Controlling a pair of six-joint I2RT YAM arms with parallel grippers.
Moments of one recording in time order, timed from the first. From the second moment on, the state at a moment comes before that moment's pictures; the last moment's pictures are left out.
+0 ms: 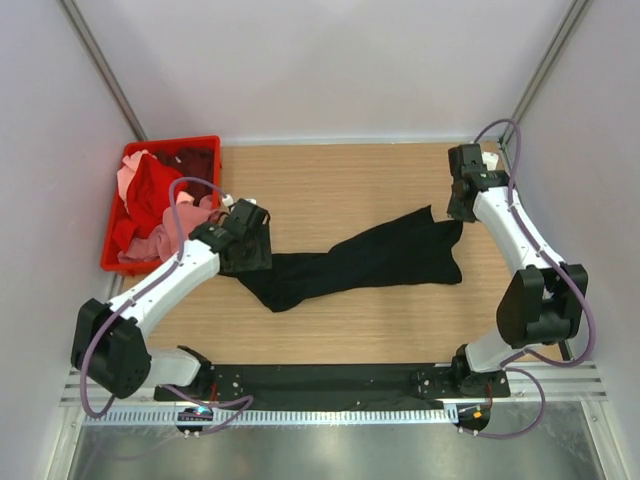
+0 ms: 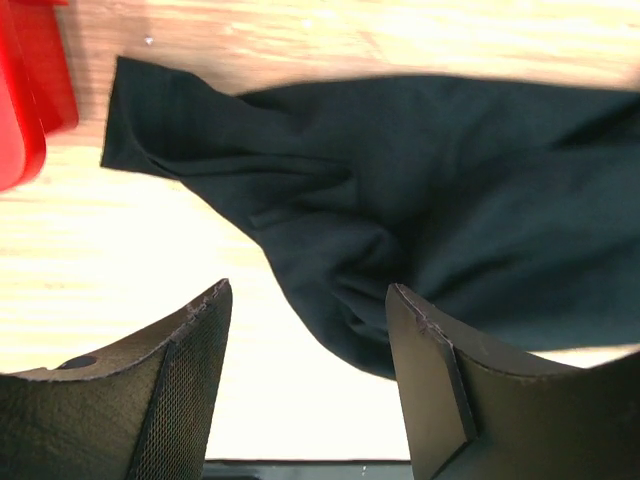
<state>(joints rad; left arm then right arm) -0.53 1.31 1.01 -0.78 -0.25 -0.54 0.09 1.56 1.37 -0.84 0.43 0.37</state>
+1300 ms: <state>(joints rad) -0.51 1.33 1.37 -0.77 -0.24 -0.59 0.02 1.34 1.57 -0.83 0.40 0.39</state>
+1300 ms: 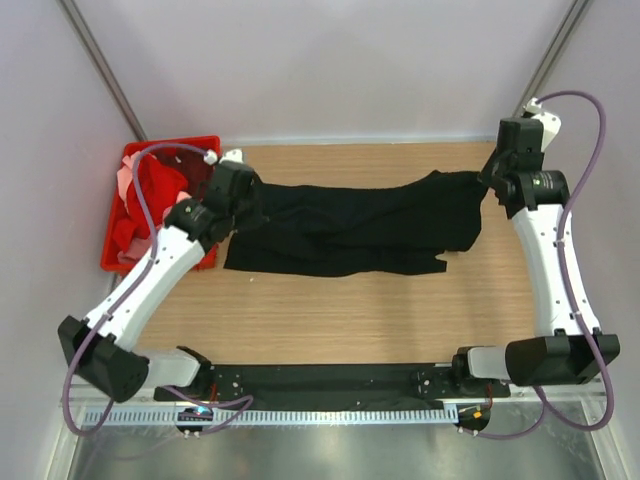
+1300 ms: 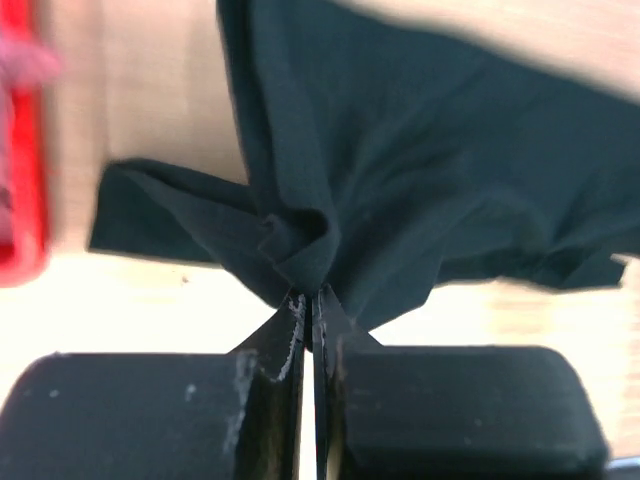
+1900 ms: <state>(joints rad) -0.57 1.22 0.88 -0.76 -0.25 -0.71 -0.02 1.08 0.96 -0.84 0.31 0.50</state>
